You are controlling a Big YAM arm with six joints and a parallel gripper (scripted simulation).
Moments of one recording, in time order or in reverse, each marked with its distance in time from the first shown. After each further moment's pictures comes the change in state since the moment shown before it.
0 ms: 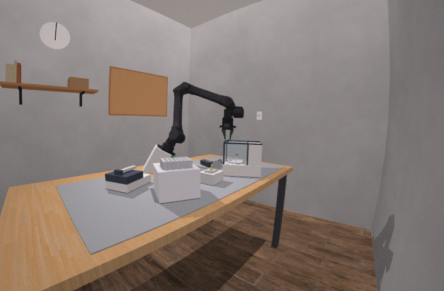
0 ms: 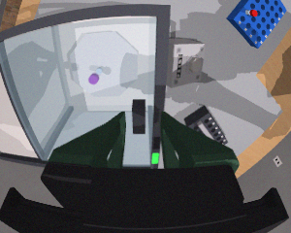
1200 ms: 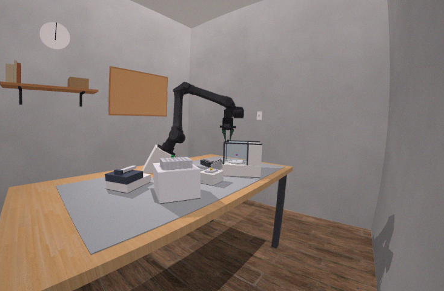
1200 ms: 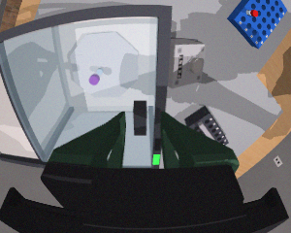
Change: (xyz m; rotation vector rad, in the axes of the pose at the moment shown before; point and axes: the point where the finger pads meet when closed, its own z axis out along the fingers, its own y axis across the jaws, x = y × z) arm 0.000 0.001 0.001 0.000 0.000 0.002
